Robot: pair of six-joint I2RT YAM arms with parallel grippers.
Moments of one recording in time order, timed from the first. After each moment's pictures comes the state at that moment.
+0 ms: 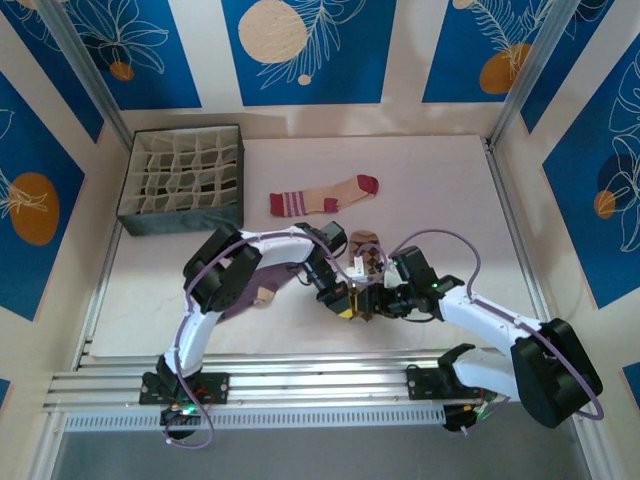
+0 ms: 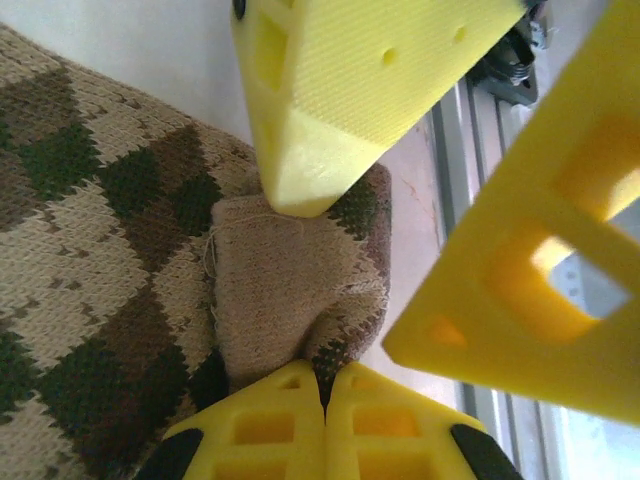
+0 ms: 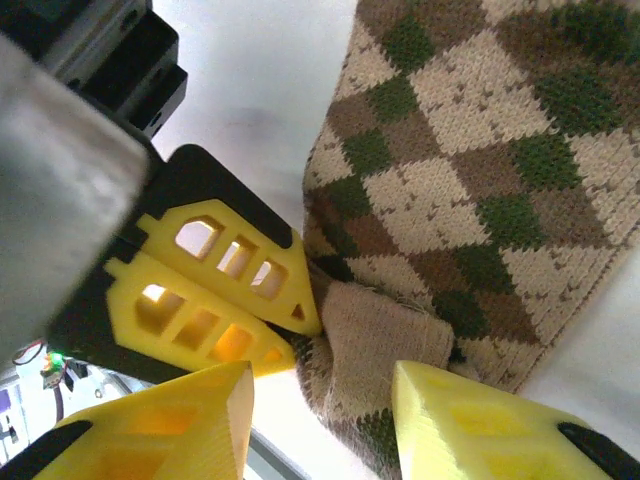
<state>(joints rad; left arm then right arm) -0.82 2.17 1.46 -0.82 0.93 0.58 0.50 1.14 0.44 -0.35 -0.54 0.61</state>
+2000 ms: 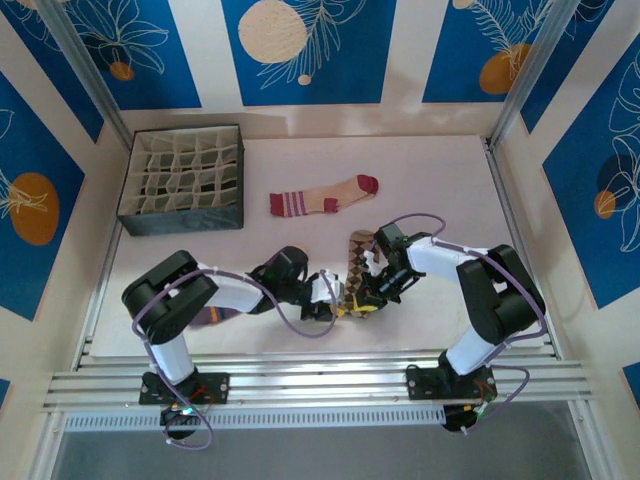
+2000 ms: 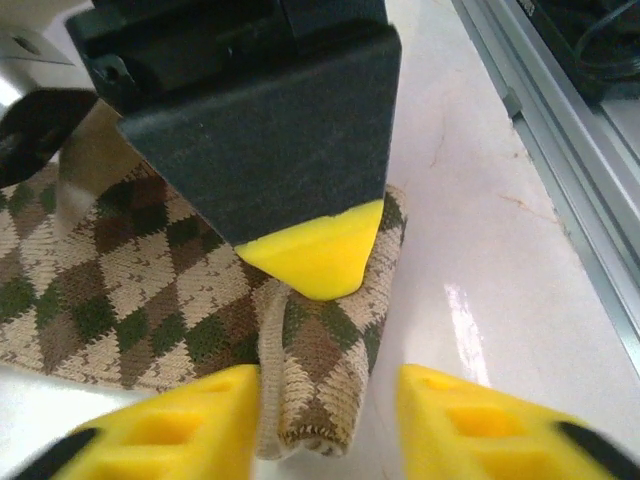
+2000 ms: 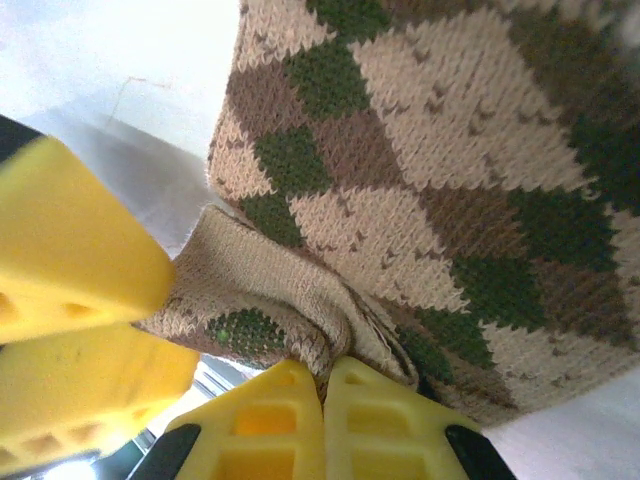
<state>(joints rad) -0.84 1.77 0.67 0.41 0.67 0.47 0.44 1.61 0.80 -0.74 -0.67 0.36</state>
